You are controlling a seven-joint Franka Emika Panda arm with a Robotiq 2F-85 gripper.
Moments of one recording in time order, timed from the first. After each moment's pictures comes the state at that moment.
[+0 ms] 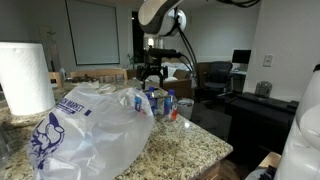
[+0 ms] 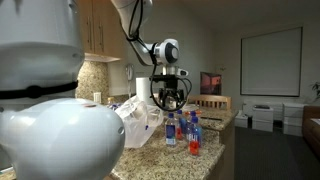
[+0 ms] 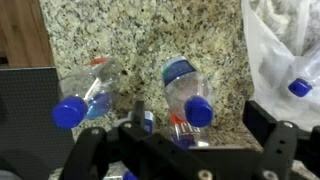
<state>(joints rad) 0.10 -0.09 0.10 -2.15 0.03 2.09 0.27</state>
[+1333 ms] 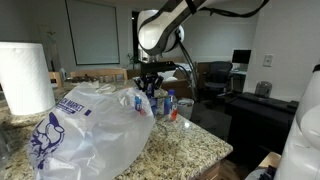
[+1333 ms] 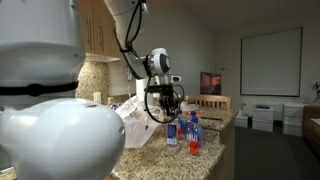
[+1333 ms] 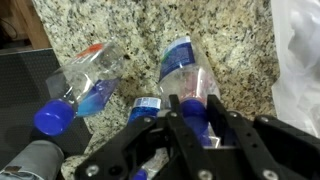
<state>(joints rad) 0.11 -0.07 0.16 -2.27 -0.17 2.33 0.55</state>
